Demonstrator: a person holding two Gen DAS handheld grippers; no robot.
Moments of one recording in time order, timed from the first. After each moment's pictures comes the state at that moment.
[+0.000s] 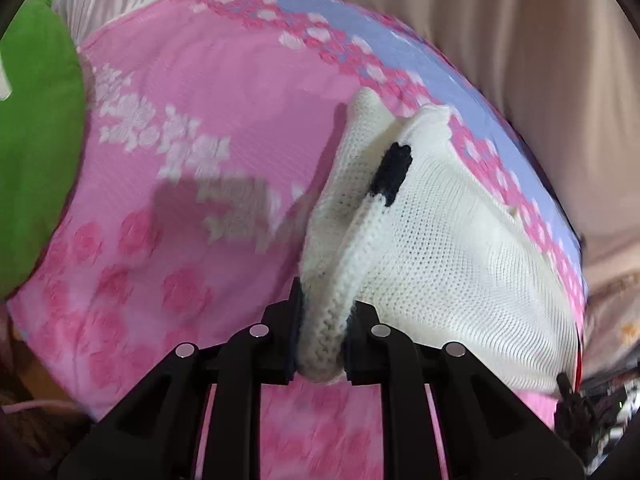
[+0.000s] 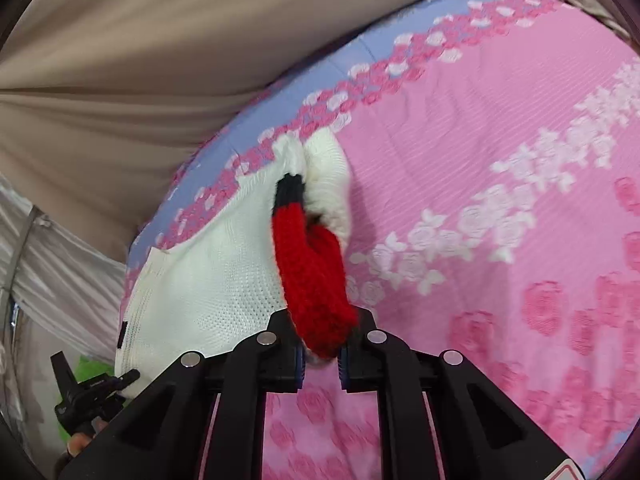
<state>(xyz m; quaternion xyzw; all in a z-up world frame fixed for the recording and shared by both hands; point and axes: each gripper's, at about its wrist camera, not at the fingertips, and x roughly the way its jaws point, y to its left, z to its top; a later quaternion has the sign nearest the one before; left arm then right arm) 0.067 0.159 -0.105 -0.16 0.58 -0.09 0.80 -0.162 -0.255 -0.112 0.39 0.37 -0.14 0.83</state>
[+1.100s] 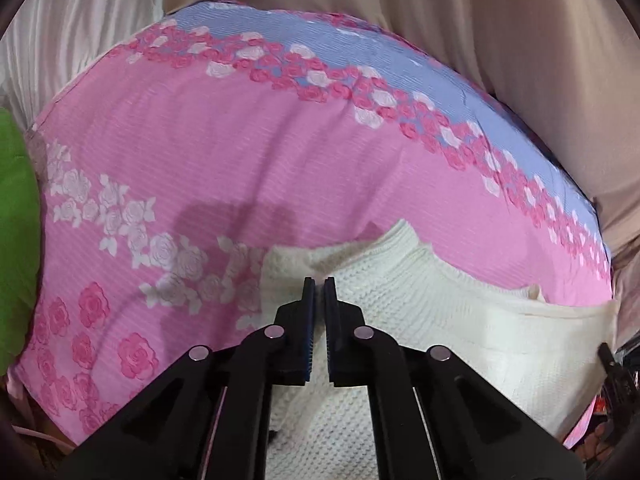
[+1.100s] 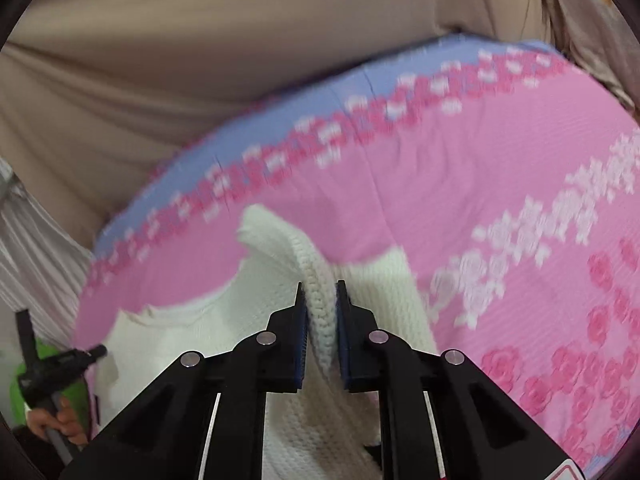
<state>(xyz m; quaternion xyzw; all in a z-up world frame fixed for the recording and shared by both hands) 0.104 0.097 -0.110 -0.07 0.54 -0.09 0.83 -0.125 -0.275 -0.099 0.31 0.34 -0.19 0.87</state>
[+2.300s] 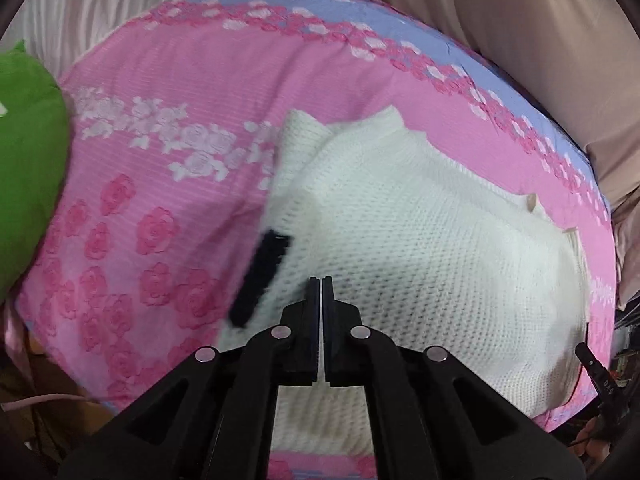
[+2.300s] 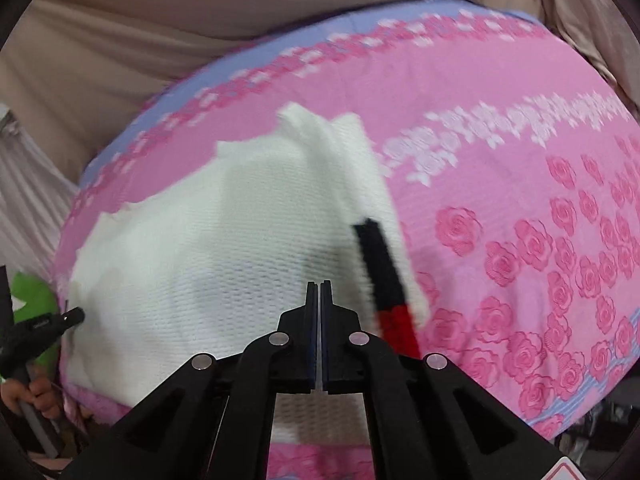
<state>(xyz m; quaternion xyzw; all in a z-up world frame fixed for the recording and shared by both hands) 0.015 0.104 -0.123 -0.04 0.56 -0.10 0.82 -0.197 -0.217 -0.160 0.26 0.45 -0.18 0.84</state>
